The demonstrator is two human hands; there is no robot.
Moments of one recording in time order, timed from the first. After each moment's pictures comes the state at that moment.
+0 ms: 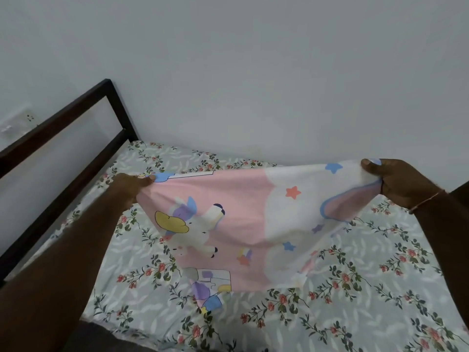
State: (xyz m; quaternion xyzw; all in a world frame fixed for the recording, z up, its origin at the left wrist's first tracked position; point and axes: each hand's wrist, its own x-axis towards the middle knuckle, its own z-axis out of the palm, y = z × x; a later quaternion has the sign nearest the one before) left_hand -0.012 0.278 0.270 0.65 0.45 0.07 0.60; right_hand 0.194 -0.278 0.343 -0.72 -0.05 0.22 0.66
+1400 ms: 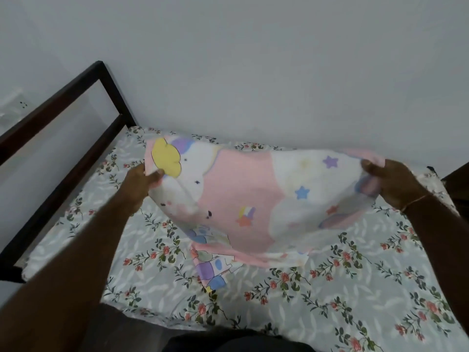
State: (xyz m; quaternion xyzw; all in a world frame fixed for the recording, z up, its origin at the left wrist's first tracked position) left_hand -0.035 0.225 0.264 0.74 0.29 0.07 0.61; right_hand 0.174 -0.296 0.285 -0.77 -0.04 0.14 0.63
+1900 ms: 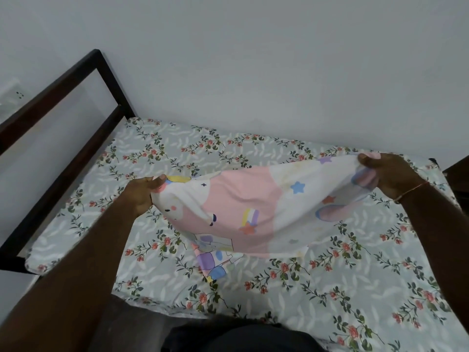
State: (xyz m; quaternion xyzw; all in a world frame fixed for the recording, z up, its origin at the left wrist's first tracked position) left_hand -0.049 0.224 0.229 0.56 0.37 0.03 0.74; right_hand 0.170 -0.282 0.287 -0.72 0.02 0.19 0.67
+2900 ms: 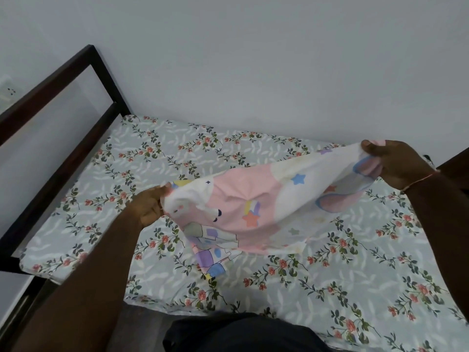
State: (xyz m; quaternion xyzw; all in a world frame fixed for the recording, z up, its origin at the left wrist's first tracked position) left_hand -0.061 0.212 0.196 0.51 0.34 -0.04 0.79; right_hand 0.168 -0.275 0.310 -0.71 0.03 0.16 0.68
